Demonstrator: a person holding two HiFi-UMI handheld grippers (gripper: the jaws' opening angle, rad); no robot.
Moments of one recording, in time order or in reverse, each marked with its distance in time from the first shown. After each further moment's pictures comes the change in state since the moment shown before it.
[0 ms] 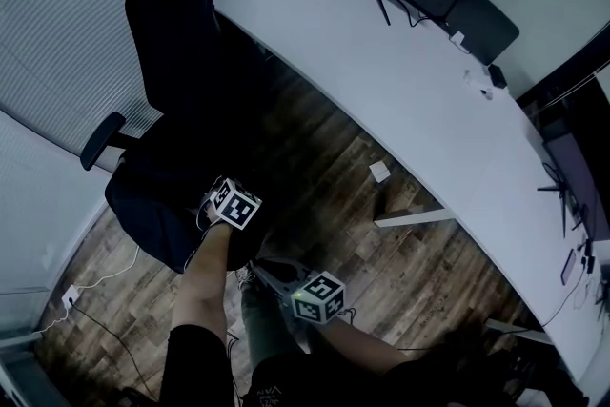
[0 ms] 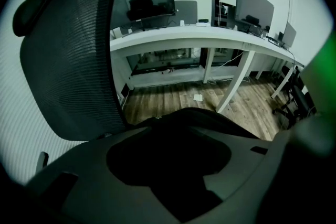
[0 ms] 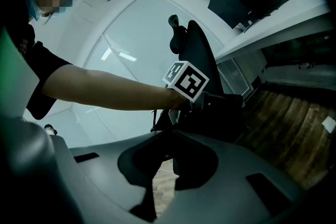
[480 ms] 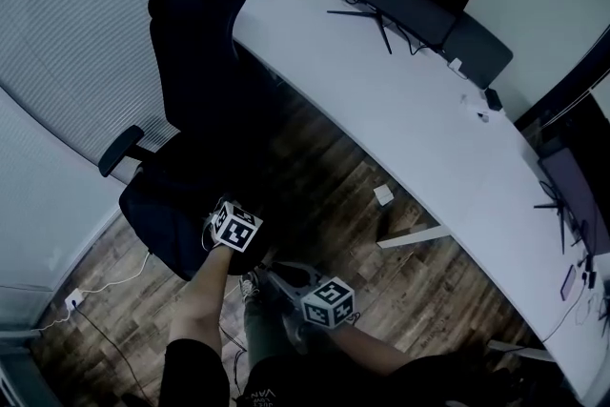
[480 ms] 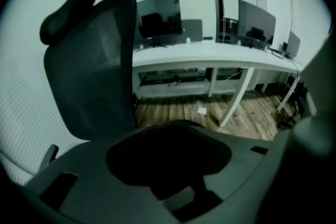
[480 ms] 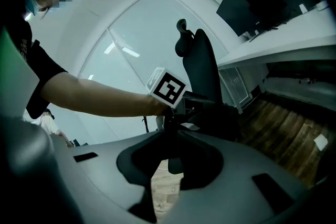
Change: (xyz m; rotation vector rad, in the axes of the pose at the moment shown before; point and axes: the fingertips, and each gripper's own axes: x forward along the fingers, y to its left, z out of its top) left arm -0.071 -0.011 0.014 -0.092 -0.129 0.060; right arm -0.035 0.014 0.023 -0.083 0.019 -0.026
